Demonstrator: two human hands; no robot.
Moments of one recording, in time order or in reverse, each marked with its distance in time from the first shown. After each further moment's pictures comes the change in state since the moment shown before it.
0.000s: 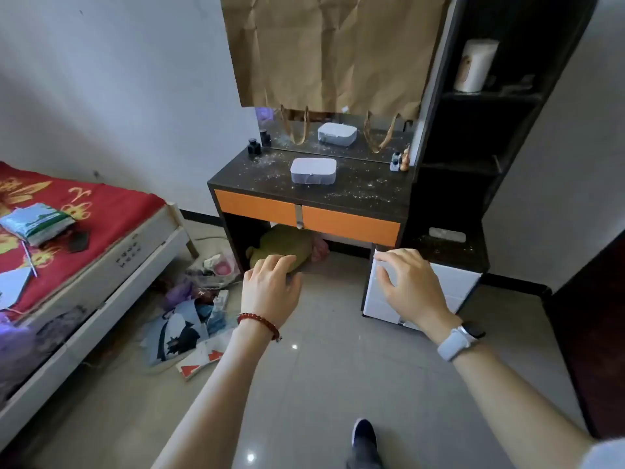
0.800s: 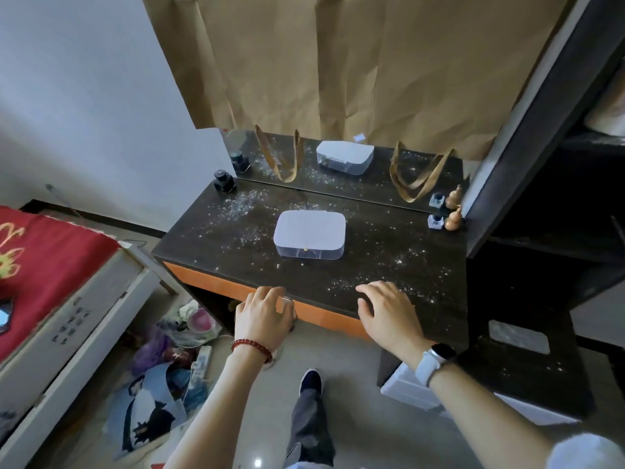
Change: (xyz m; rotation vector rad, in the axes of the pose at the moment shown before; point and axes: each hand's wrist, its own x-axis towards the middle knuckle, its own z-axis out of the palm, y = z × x) left_hand 0.396 -0.086 0.172 0.039 -0.245 -0.248; right_hand 0.368 0.160 0.201 -0.019 -0.278 0.095
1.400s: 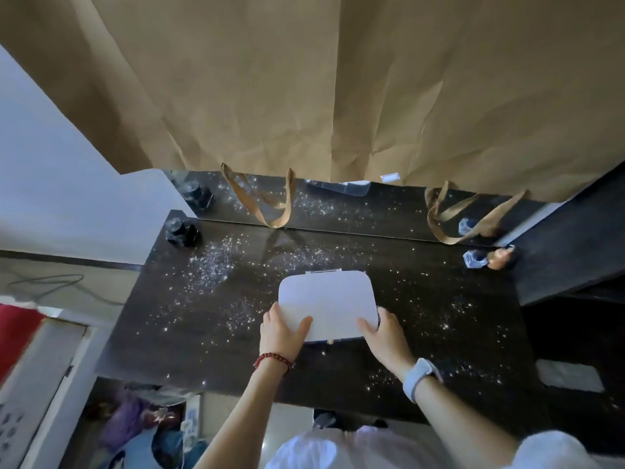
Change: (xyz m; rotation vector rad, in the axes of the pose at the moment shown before) left_hand 0.250 -0.035 0.061 -0.343 -0.419 -0.268; right_hand 0.198 0.012 0.101 0.448 -0.131 0.803
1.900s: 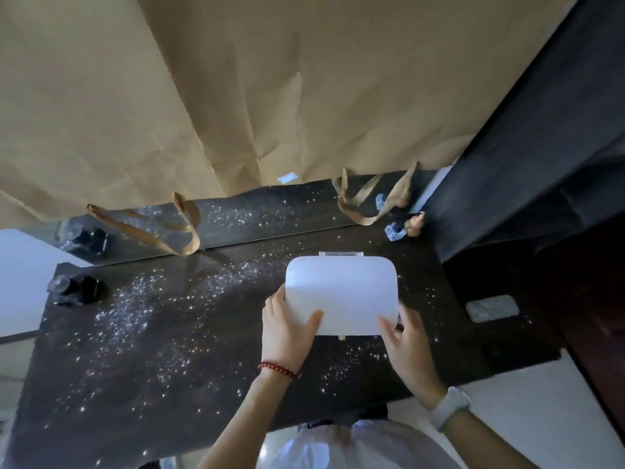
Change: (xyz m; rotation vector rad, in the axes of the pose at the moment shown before) left_hand -0.025 0.091 0.056 -0.001 -0.108 0.391; right_hand -0.043 0.061 -0.074 0.188 0.415 -0.008
